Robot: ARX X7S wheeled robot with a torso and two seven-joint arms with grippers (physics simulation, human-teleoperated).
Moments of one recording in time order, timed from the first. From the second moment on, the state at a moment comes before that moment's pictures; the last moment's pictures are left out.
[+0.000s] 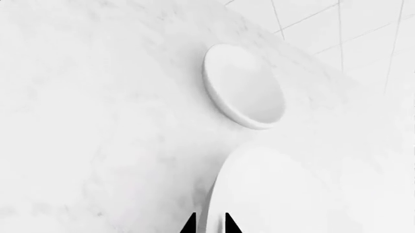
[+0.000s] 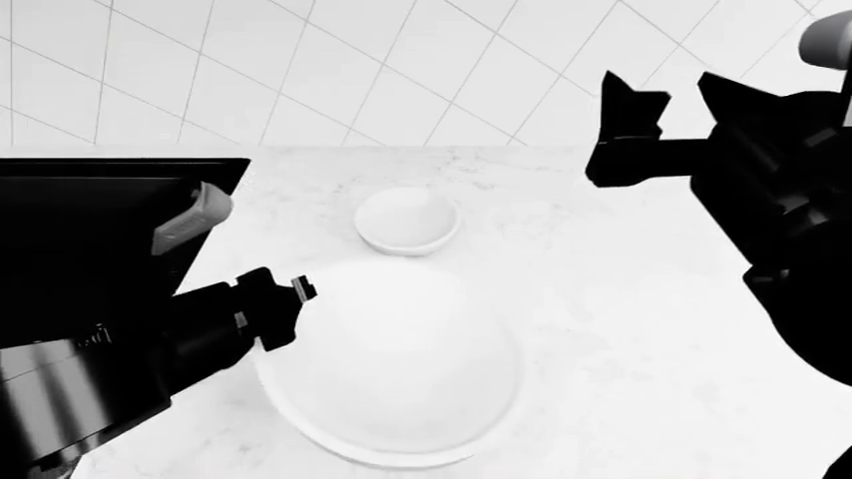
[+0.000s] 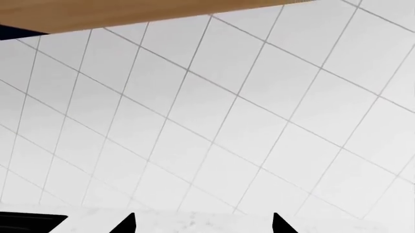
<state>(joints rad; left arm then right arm) -0.67 -0.50 -0.03 0.28 -2.17 -1.07 -1.30 0.94 0.50 0.12 -0.52 1.25 1.21 0.59</state>
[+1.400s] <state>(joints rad) -0.66 -0.66 -0.22 0.41 -2.19 -0.92 -1.34 1.07 0.38 0.02 -0.09 1.18 1.11 0.48</state>
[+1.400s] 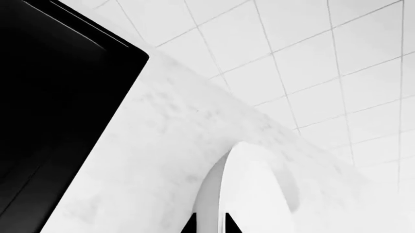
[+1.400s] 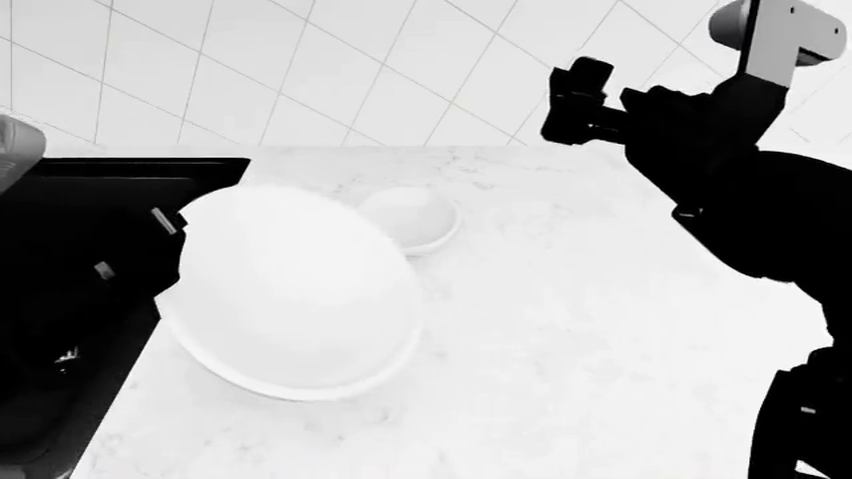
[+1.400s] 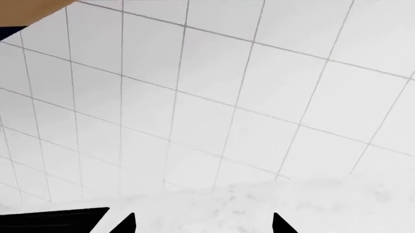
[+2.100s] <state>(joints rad) -0.61 -0.70 -0.30 0.48 -2.21 -0.84 -1.38 1.12 0.29 -0.02 0.23 1.15 1.03 0.38</state>
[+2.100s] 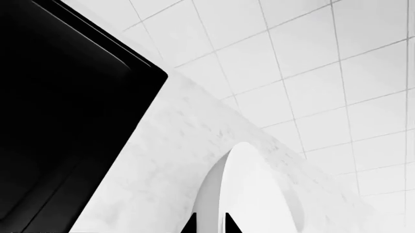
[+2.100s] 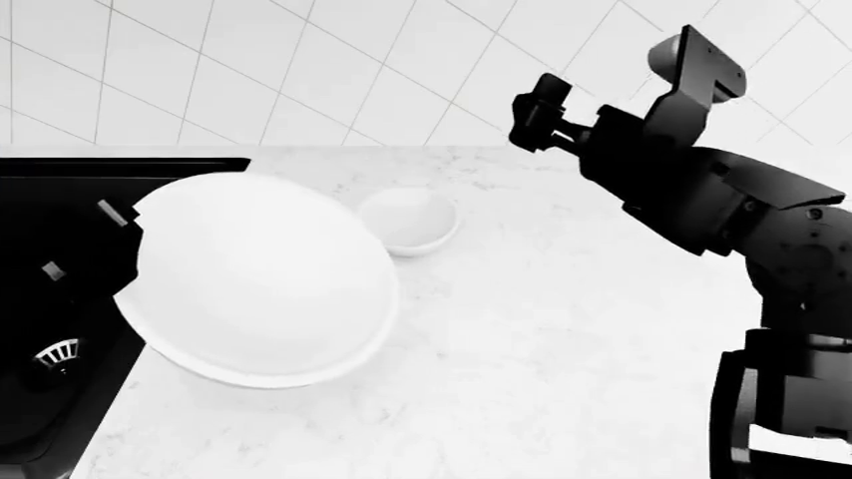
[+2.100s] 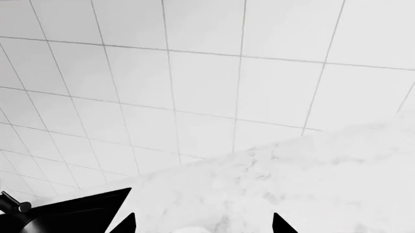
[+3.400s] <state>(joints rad) -0.54 -0.73 -0.35 0.51 -2.18 -0.77 -1.35 1.18 0.17 -0.16 0.67 1.01 0.83 0.15</state>
